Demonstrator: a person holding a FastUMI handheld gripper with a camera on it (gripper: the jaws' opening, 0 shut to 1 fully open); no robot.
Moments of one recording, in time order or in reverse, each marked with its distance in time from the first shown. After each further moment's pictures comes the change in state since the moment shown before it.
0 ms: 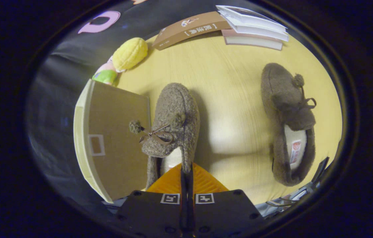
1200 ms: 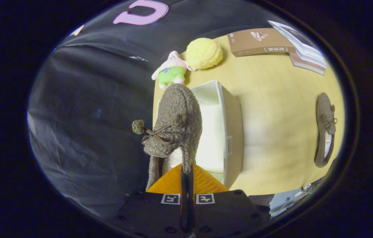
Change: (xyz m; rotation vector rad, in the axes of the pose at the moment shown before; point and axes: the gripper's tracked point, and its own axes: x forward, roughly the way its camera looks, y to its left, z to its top) arm -0.052 0.221 -0.011 -0.099 0.060 0.232
